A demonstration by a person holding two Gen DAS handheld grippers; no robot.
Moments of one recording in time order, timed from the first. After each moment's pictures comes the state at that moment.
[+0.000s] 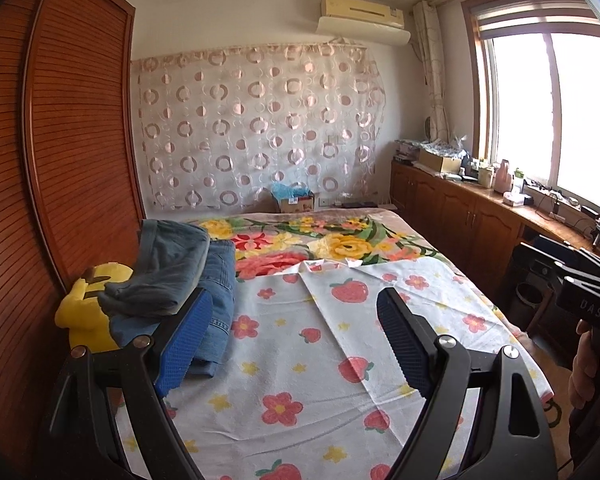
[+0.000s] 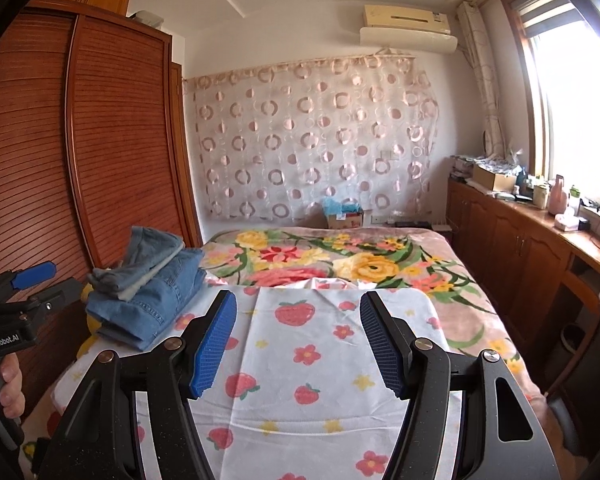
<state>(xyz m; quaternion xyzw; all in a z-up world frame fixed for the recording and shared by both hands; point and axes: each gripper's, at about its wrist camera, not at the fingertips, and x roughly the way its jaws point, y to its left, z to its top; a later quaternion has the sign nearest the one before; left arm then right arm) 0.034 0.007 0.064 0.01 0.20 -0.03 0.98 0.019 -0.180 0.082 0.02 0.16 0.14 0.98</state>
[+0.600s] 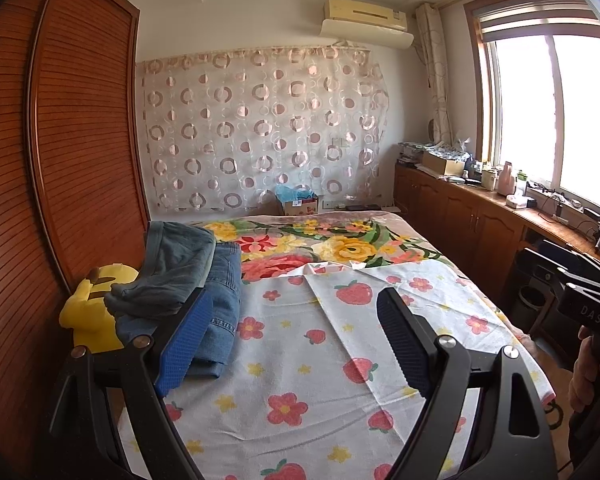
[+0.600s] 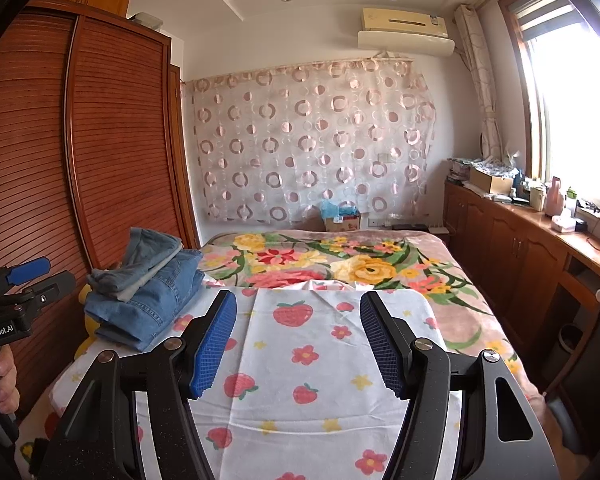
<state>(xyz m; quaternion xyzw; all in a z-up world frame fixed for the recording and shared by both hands) 0.030 0.010 0.066 0.02 0.19 -0.03 0.98 0.015 -0.184 0.076 0.01 0.16 0.14 0.98</state>
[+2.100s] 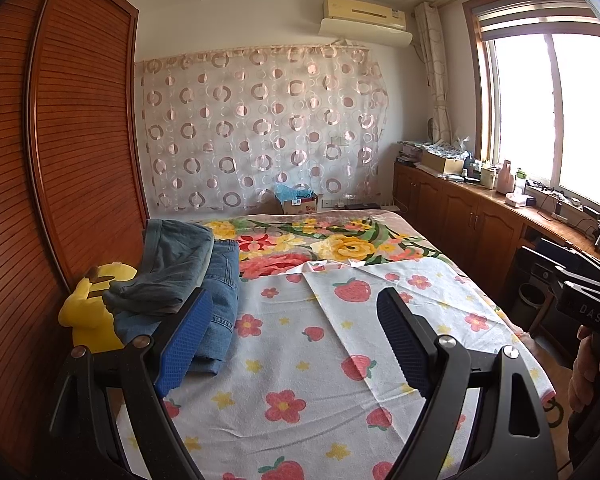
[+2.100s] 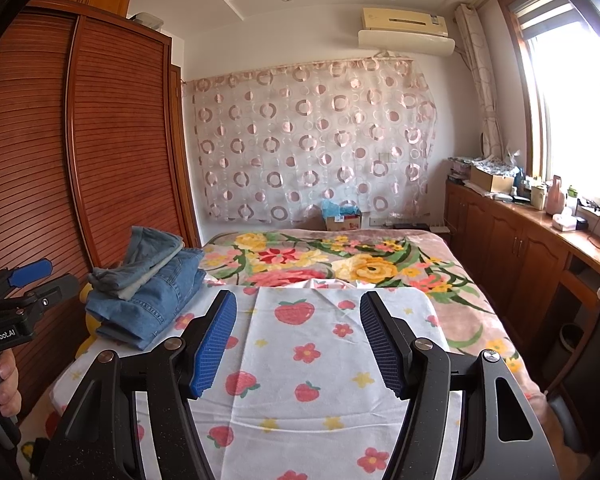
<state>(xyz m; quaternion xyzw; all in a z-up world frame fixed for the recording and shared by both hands) 0.031 0.008 0.070 0.02 0.19 -0.03 0.98 0.014 -0.189 0.072 0.01 0.16 0.14 0.98</state>
